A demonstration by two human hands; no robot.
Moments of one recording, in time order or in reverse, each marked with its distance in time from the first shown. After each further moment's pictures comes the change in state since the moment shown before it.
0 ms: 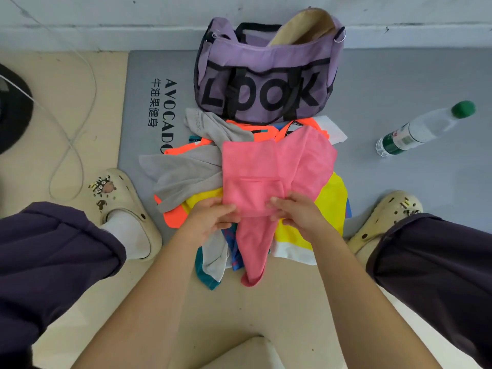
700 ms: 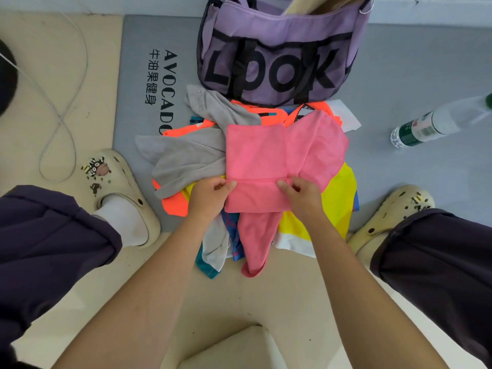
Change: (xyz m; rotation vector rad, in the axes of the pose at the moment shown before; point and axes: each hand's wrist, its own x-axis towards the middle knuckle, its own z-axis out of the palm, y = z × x) left_hand 0.034 -0.009 -0.004 0.540 0.326 0.339; right_hand 0.038 0.022 0.003 -0.457 0.341 -0.325
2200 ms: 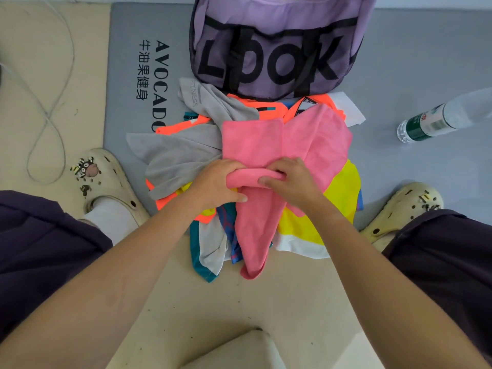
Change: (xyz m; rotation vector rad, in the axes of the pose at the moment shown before) left_hand 0.030 0.034 -0.011 0.388 -0.341 0.371; right_hand 0.030 -0.031 -0.001 -0.284 -0.245 -0.316
